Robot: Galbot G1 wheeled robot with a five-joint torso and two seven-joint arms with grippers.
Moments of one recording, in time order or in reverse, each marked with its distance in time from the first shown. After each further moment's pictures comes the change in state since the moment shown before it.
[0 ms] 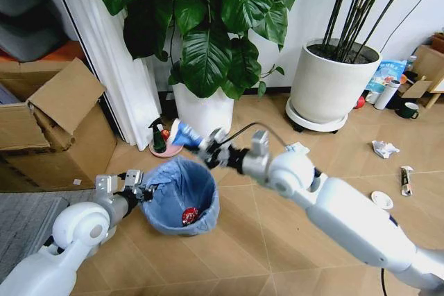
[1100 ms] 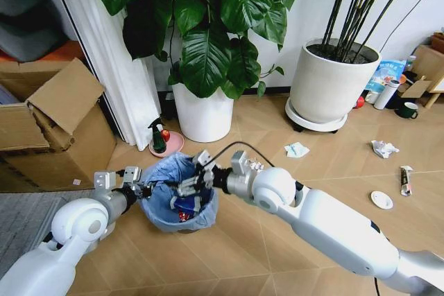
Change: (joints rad) left arm 0.022 0.001 -0.030 0.011 0.000 0.000 0.016; right arm -0.010 0.061 0.035 -0.087 -0.018 0.005 0.126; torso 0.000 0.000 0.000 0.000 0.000
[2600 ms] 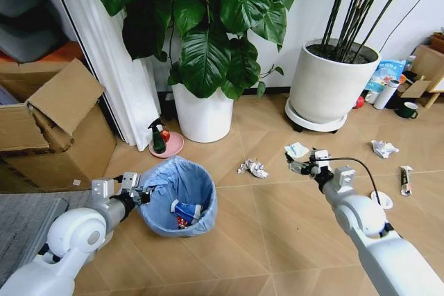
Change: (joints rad) left arm 0.068 -0.044 -0.042 -0.038 0.110 0.000 0.055; right arm -0.696 0.017 0.805 0.046 -0.365 0.159 0.072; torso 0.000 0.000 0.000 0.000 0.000
